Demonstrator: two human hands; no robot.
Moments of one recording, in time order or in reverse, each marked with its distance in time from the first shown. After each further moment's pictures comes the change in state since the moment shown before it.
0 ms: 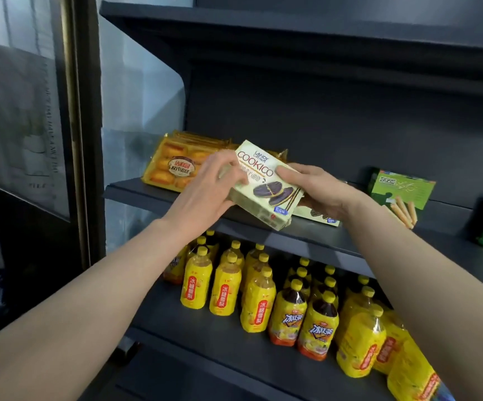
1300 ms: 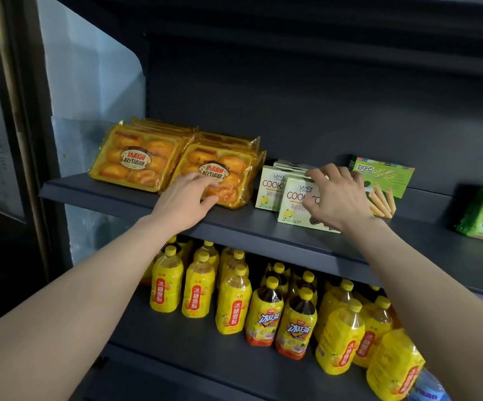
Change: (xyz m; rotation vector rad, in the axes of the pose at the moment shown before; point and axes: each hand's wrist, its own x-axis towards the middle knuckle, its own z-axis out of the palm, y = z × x) left_hand 0.029 -0.018 0.094 -0.065 -0.351 -0.417; right_hand 0.001 0.097 -0.089 -1.423 0.537 -0.107
